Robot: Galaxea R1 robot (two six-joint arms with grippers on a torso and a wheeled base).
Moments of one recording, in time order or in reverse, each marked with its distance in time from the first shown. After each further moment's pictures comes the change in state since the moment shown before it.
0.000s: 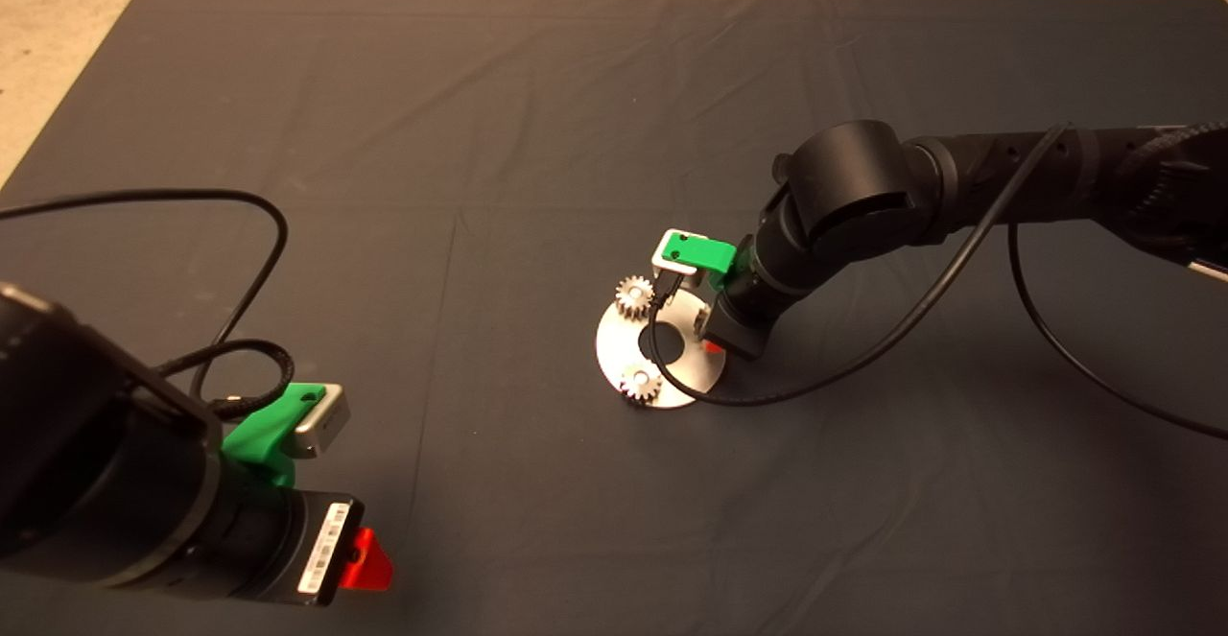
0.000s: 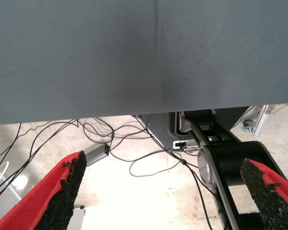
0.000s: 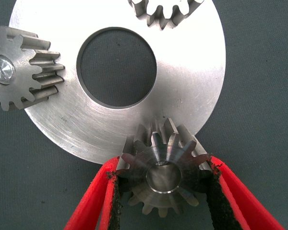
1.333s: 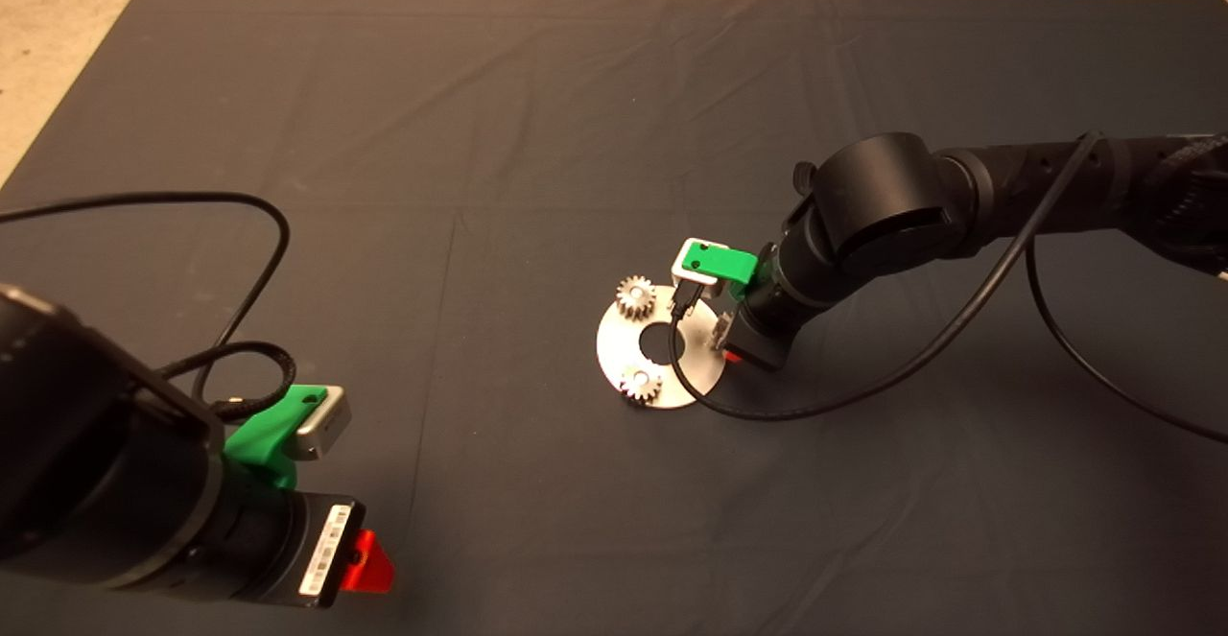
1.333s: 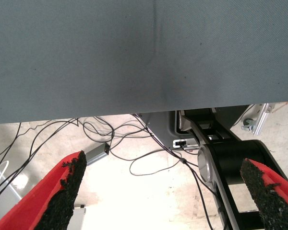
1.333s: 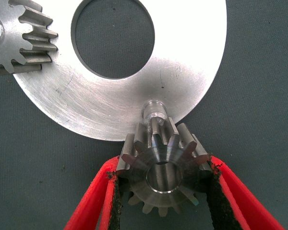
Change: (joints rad) left arm 0.005 0.002 0.000 0.000 0.000 0.000; right arm -0.005 -0.040 0.056 -0.003 -0.024 0.042
